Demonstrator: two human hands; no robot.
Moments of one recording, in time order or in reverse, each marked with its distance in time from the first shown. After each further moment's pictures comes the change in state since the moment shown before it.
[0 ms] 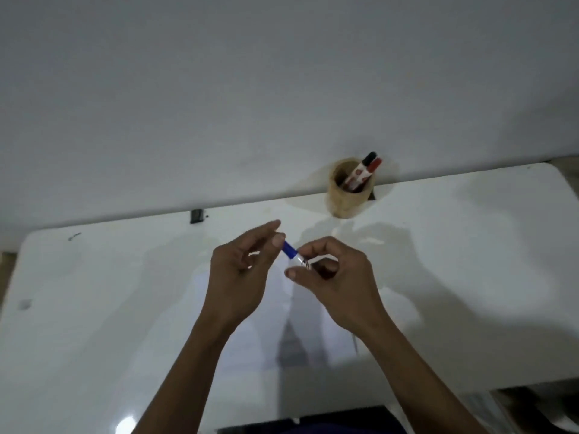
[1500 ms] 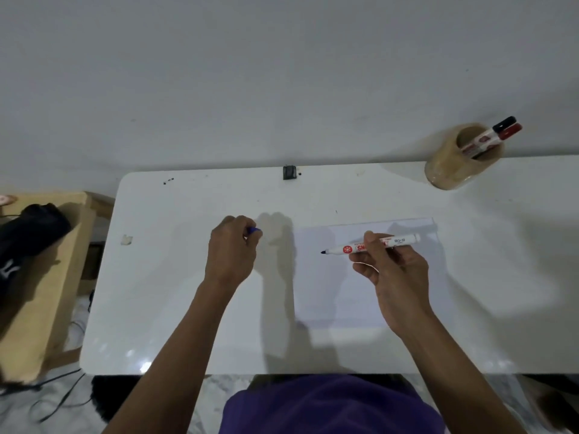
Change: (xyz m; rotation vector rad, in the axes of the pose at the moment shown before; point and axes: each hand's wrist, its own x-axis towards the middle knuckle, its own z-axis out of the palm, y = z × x) left_hand 0.024 -0.133 -0.142 0.619 0.057 -0.095; right_hand -0.018 0.016 0.101 0.529 0.280 0.349
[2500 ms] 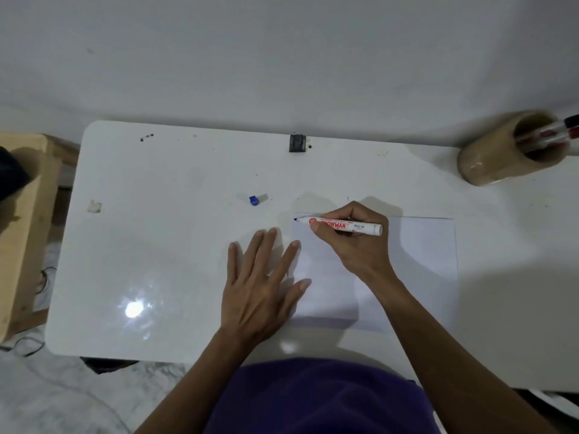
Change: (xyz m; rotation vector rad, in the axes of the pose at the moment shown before) left_hand -0.080 -0.019 0.067 0.424 -0.169 0.303; right_hand 0.083 0.047 0.034 -0.551 -0.292 -0.389
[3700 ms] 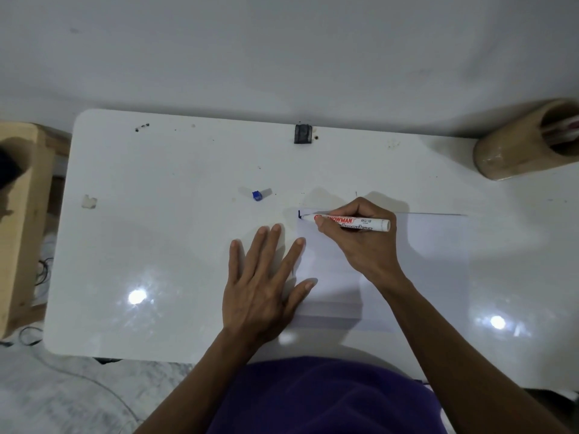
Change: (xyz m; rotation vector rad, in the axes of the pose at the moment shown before) left_hand -0.001 -0.004 0.013 0.047 0.106 0.007; right_hand 0.003 0.005 0.005 -0.026 0.023 0.078
